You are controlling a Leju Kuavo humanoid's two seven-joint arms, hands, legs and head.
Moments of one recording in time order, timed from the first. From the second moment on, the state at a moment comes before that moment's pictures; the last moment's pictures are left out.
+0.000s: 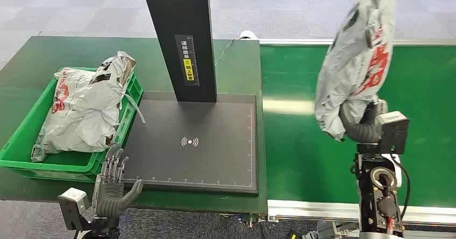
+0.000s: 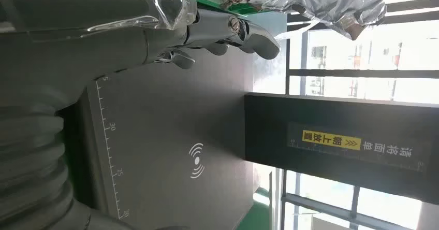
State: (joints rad) left arm 0.14 -0.14 0.06 -1.46 0.05 -0.29 -0.48; right arm -0.36 -0.08 -0.09 -1.23 0.13 0.11 -0.46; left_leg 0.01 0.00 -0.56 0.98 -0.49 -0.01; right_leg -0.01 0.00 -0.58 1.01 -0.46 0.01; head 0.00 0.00
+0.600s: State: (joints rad) left arm 0.12 -0.14 0.06 -1.44 0.04 -0.29 -0.49; right arm -0.38 -0.04 0.43 -1.10 0.36 0.17 -0.36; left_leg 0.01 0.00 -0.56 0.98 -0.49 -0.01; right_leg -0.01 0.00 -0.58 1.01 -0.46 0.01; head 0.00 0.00
